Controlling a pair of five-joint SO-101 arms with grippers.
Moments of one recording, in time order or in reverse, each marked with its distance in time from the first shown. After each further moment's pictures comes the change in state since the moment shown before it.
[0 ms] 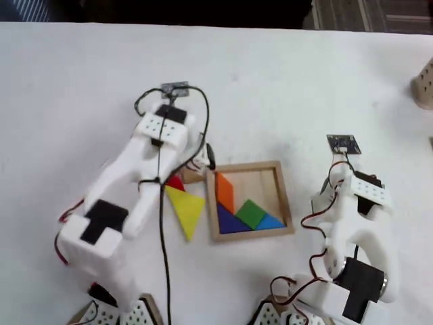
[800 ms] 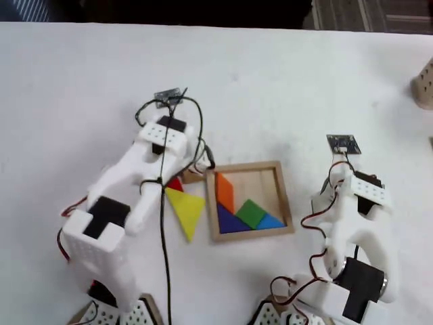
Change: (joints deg) left arm 0.9 4.6 3.6 -9.5 6.8; right arm 0.0 0.0 0.0 0.0 0.2
